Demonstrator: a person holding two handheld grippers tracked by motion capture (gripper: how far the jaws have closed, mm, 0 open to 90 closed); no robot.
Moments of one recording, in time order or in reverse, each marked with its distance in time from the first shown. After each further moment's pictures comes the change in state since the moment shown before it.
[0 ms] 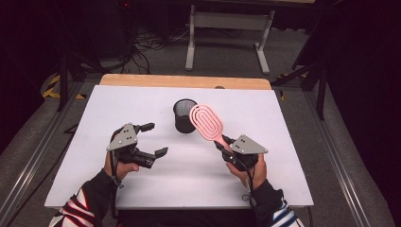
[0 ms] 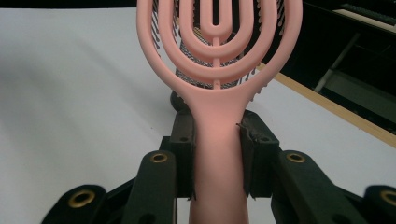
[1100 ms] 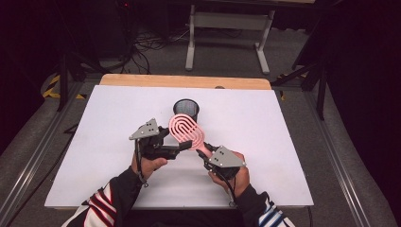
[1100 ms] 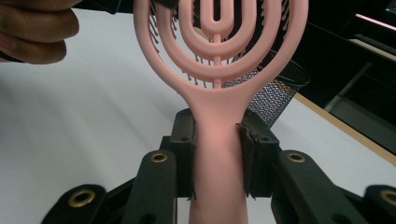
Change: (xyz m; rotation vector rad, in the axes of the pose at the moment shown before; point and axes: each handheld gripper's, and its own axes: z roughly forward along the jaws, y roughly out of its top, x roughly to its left) left arm -0.014 0.011 0.053 -0.093 -0.154 -0.235; right arm 0.050 0.003 0.020 -0.051 0.018 -0.102
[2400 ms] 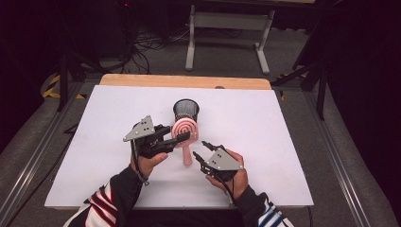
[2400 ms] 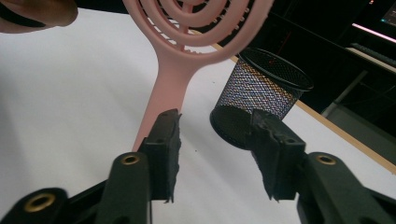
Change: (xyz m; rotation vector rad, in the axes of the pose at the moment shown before) left arm -0.009 0.018 -0.011 -0.068 0.013 0.099; right arm 0.006 -0.002 0.002 -0.018 -0.007 -0.030
